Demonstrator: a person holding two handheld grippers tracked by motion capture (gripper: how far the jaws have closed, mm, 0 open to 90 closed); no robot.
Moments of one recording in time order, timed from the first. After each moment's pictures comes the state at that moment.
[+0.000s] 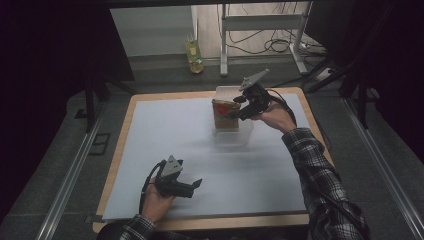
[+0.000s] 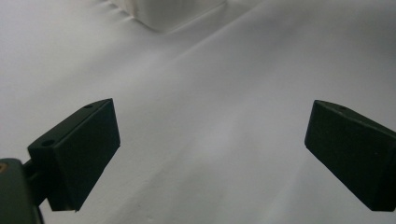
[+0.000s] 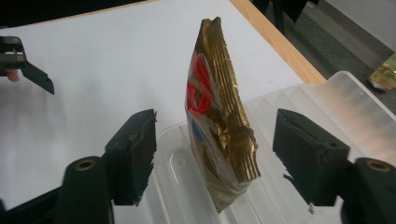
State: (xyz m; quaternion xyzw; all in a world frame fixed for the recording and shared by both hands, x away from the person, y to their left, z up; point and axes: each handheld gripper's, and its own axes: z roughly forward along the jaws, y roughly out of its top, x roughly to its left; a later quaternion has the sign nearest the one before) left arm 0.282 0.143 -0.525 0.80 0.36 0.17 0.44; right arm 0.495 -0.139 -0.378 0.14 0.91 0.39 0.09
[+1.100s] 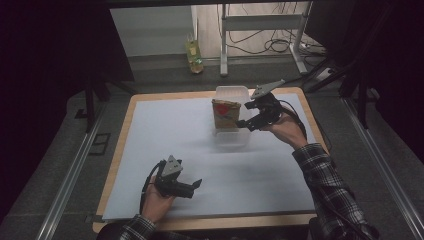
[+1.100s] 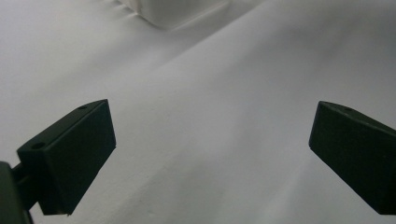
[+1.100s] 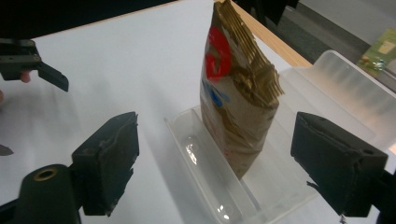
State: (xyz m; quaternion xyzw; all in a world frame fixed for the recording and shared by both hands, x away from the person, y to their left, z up) left arm 0.280 0.141 -0.522 0.80 0.37 0.18 0.43; right arm 0.456 -0.166 -0.381 0.18 0.89 0.41 0.11
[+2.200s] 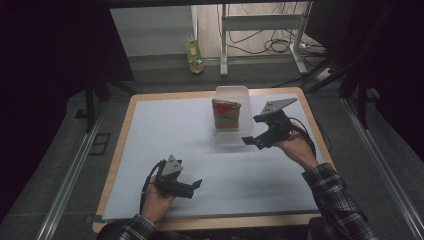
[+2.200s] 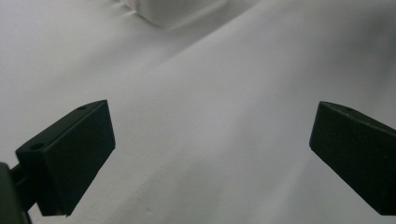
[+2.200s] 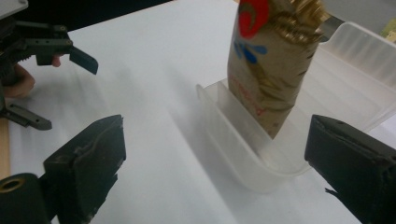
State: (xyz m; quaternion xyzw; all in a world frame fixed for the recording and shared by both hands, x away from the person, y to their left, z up) left arm 0.280 0.141 -0.521 0.80 0.37 0.17 0.43; right arm 0.412 -0.190 -0.398 0.19 0.88 0.43 0.10
